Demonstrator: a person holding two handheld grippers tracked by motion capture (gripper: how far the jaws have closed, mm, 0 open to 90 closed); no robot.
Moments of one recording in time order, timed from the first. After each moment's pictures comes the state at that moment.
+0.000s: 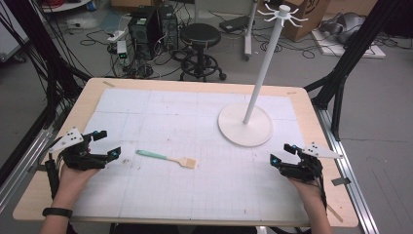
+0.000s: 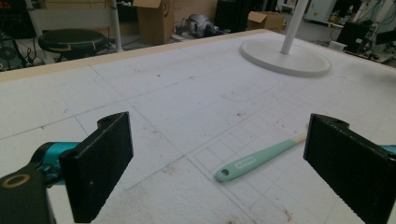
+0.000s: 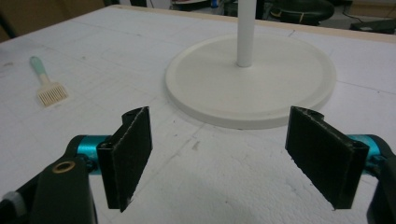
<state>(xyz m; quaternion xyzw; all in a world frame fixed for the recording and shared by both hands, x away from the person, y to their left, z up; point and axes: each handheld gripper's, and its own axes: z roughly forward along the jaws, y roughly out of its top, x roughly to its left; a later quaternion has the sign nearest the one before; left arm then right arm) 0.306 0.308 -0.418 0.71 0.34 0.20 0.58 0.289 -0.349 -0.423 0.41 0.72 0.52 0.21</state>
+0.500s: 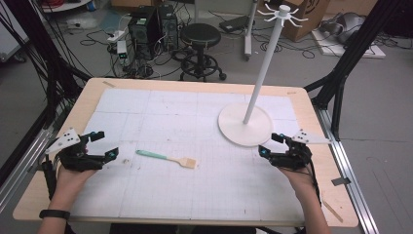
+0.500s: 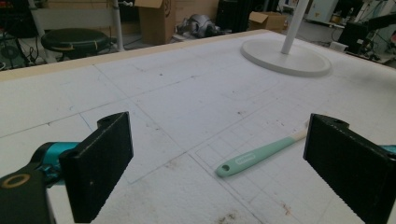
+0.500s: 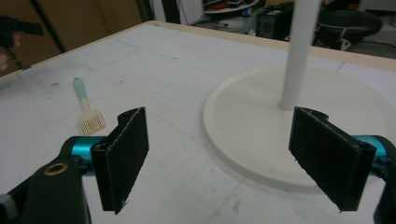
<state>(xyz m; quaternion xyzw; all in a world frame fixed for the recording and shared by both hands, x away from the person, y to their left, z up) 0.300 0.314 -0.416 0.71 0.34 0.21 0.58 0.317 -0.314 -0.398 0.36 0.74 0.55 0.17</state>
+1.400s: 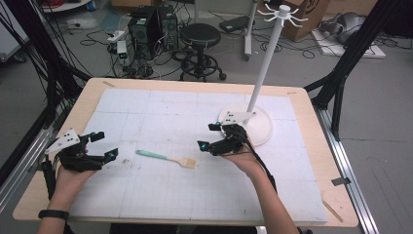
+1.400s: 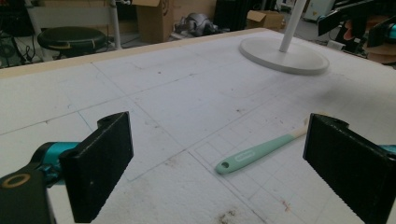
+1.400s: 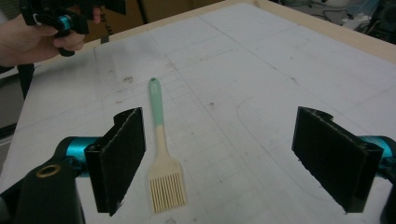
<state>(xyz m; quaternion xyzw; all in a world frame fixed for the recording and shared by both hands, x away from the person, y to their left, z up) 0.302 0.315 -0.418 0.72 0.34 0.20 0.58 0.370 -0.149 -0.388 0.22 0.82 0.53 0.06</state>
